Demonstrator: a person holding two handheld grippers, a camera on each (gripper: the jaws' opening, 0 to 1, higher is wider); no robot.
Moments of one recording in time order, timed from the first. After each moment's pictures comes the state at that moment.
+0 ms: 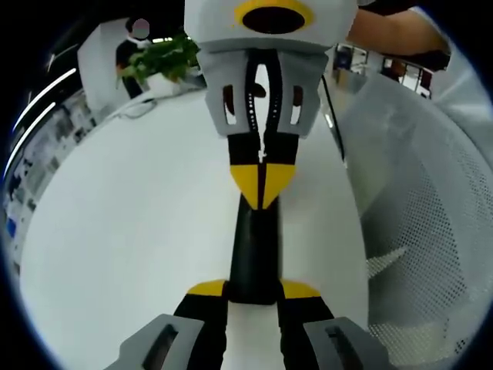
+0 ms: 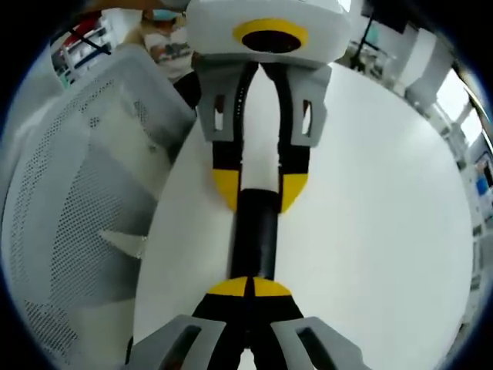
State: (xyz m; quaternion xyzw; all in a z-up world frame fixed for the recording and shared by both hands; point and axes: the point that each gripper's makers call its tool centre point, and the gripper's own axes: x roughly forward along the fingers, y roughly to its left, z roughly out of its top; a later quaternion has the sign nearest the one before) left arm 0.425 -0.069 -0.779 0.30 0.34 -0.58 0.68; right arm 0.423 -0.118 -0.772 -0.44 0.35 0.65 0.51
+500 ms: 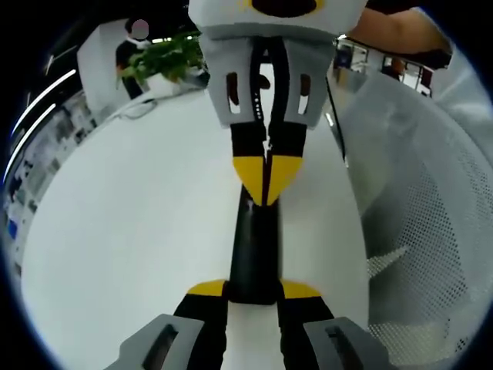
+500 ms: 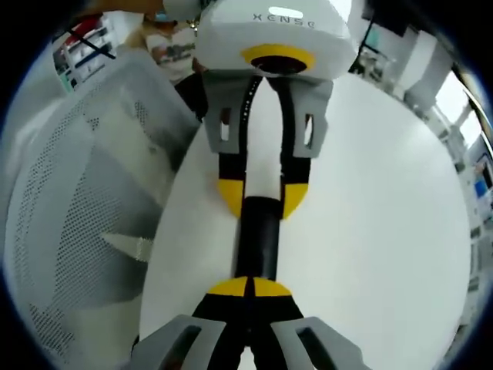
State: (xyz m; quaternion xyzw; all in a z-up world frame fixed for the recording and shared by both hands) left arm 0.425 -0.069 -0.779 0.30 0.34 -0.57 0.68; right arm 0.419 -0.114 -0.756 -0.44 0.34 0.65 0.52
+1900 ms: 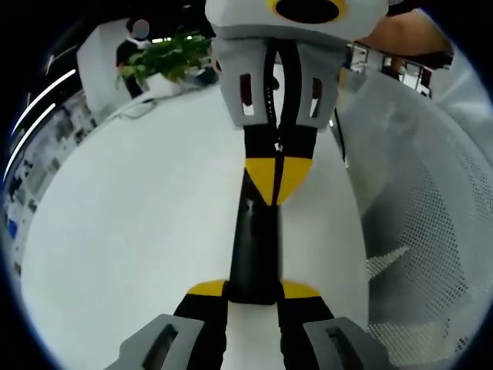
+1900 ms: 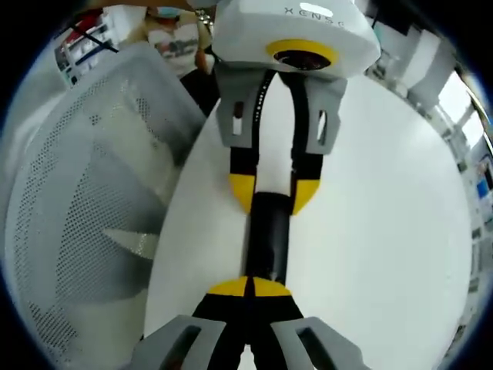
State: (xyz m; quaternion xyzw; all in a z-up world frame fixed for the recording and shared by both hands) left arm 0.426 -0.068 -0.779 0.30 0.34 -0.57 0.68; right arm 0.413 -0.119 -0.766 -0.45 0.36 0.64 0.51
